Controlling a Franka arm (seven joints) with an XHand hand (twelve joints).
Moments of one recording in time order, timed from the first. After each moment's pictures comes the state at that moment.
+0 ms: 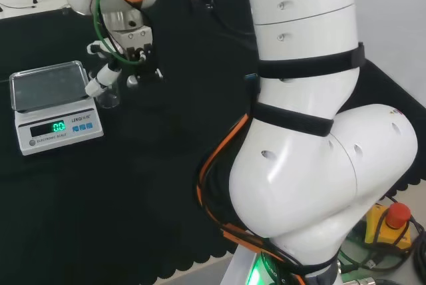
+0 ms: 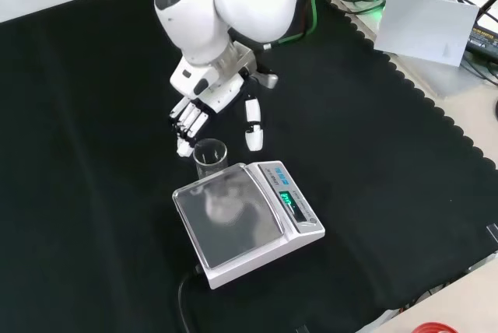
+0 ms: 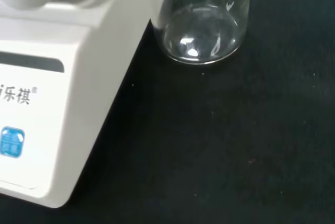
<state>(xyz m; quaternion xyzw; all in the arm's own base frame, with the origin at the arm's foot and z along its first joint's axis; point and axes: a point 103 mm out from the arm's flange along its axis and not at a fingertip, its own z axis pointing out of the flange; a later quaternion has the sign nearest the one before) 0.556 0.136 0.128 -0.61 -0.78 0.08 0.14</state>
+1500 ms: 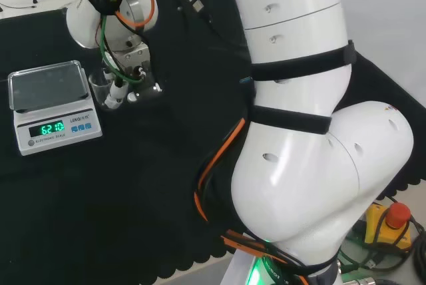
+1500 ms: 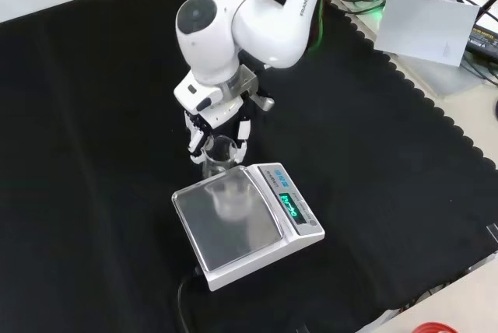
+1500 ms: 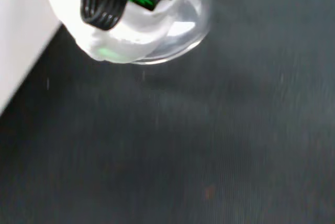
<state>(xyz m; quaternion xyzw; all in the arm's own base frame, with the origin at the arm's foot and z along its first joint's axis) 0.571 0.132 0.093 -0.66 -0.75 0.06 0.04</state>
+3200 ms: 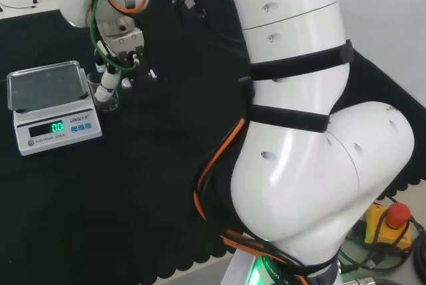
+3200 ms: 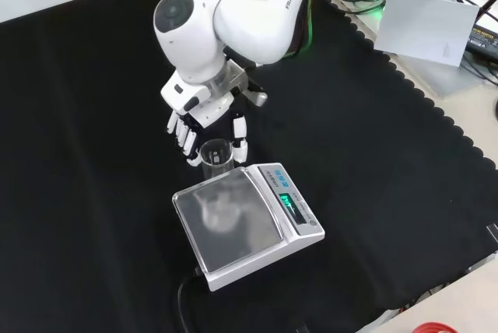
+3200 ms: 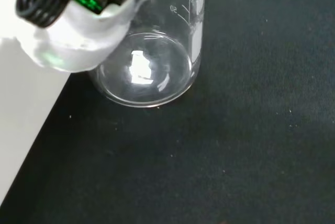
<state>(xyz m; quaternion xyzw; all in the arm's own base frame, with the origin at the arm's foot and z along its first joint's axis) 0.584 0.139 0.110 -0.65 -0.75 0.09 0.07</state>
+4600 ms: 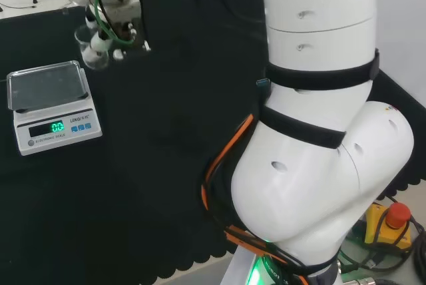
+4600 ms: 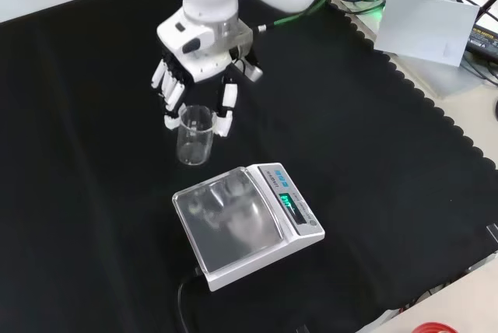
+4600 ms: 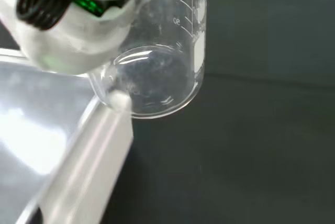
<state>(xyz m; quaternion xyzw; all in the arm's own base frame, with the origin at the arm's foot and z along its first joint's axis) 0.600 0.142 0.216 -0.66 -0.75 -0.02 -0.03</state>
